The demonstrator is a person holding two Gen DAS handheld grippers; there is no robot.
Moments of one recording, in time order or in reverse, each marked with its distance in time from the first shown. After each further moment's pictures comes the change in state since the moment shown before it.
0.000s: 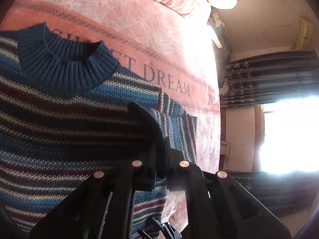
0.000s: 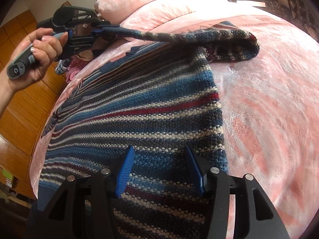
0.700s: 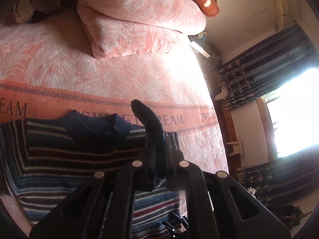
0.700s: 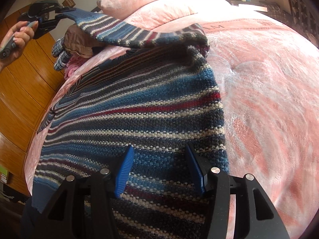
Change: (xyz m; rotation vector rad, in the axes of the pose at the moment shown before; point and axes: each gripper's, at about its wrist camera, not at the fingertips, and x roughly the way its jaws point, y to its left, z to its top) left arm -0.167 -0.007 0.039 0.189 -0.125 0.093; right arm 0.003 0.003 -0.003 -0.027 -0.003 -0.022
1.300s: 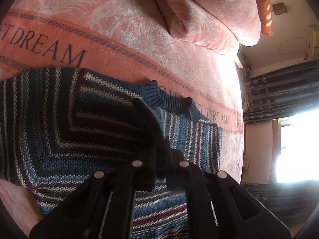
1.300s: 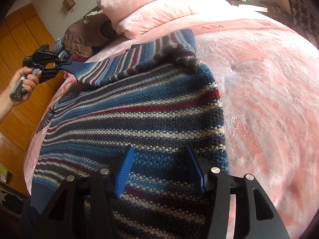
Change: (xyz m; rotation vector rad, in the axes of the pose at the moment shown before) left arm 0.020 0.179 -0.050 -0.264 0.054 0.098; right arm 0.002 0.002 -0.001 -0.005 0.001 -0.006
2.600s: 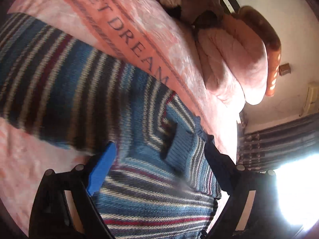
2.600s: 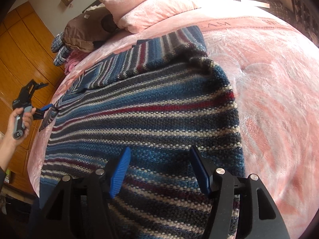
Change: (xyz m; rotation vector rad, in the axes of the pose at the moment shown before) left arm -0.135 0.165 -0.094 -0.325 -0.403 -0.043; right arm -0.004 0.027 0.011 0.017 0.068 0.020
